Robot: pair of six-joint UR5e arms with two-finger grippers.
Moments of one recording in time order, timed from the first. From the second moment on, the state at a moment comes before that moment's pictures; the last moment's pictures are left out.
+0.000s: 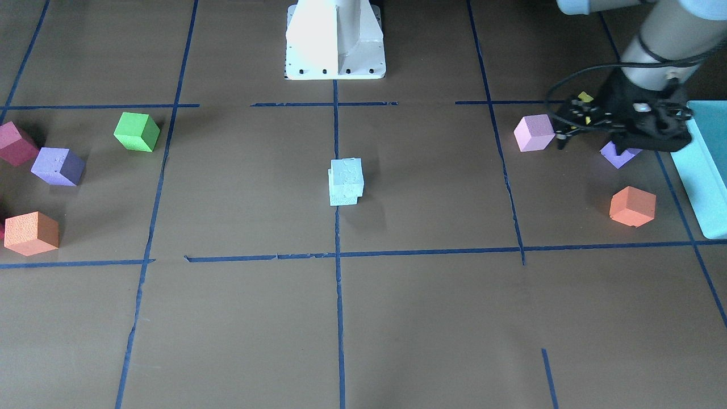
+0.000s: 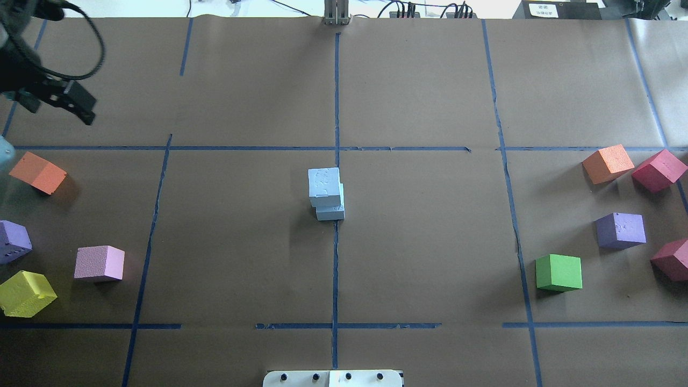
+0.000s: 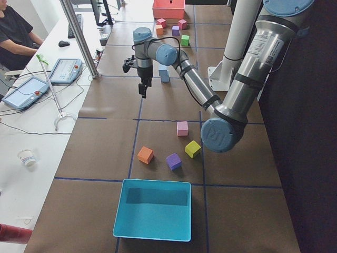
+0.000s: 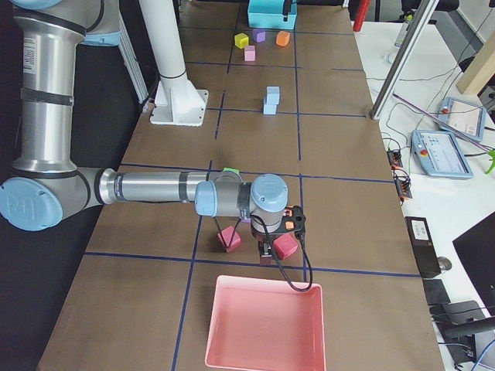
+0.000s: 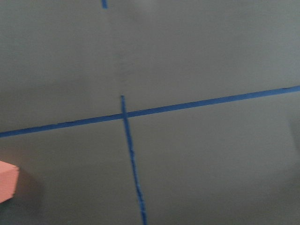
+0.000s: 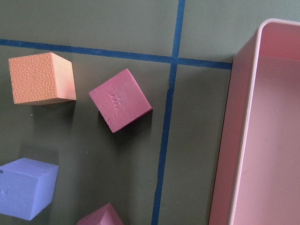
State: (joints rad) left arm -1.17 -1.89 -2.01 -1.18 -2.20 -0.32; right arm 1.56 -1.70 1.74 -1.60 2.37 -0.09
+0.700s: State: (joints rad) left arm -1.49 -1.59 -1.69 -1.54 -2.34 0.04; right arm 1.56 -1.70 1.75 -1.60 2.37 -0.09
